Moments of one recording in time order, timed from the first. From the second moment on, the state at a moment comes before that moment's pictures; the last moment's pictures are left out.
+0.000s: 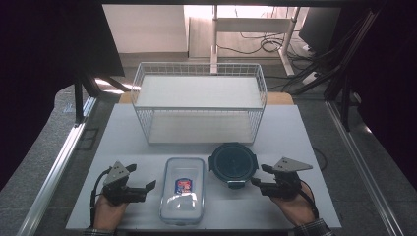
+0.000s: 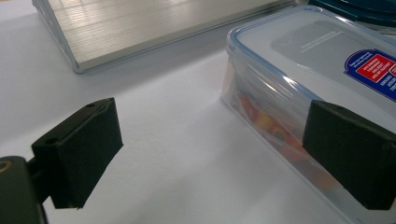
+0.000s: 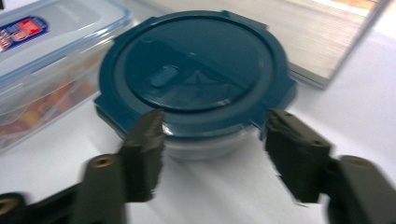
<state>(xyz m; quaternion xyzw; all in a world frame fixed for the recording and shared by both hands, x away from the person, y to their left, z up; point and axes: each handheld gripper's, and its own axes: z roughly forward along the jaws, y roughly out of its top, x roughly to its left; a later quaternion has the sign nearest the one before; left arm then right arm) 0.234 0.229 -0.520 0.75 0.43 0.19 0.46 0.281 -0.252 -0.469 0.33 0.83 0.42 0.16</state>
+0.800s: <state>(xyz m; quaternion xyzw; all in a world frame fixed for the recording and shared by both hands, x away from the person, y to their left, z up) 0.234 0.230 -0.520 0.75 0.43 0.20 0.46 0.333 -0.122 -0.457 0.21 0.89 0.38 0.11</state>
